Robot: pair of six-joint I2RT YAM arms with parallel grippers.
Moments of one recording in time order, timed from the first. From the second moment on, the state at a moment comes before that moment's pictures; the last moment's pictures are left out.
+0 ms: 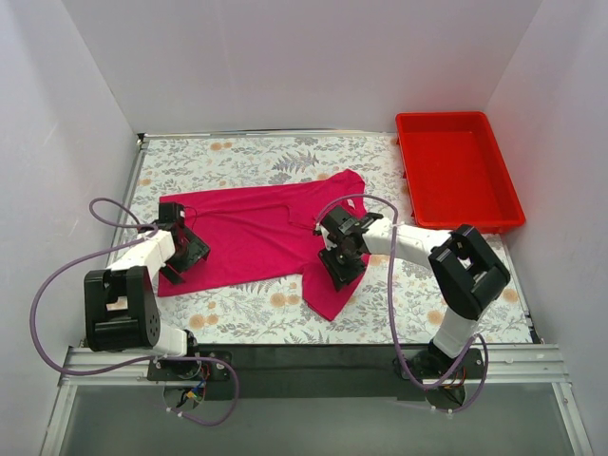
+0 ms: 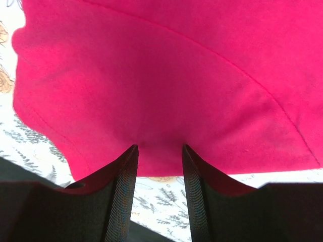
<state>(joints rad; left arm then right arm) 0.09 1.44 0.76 -0.59 -0.17 -0.76 0.77 1.74 1.08 -0.69 -0.16 0.17</state>
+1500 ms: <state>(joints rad) 0.08 1.15 0.63 -0.49 -0.11 -0.65 0.65 2.29 1.94 -0.87 0.14 0.26</state>
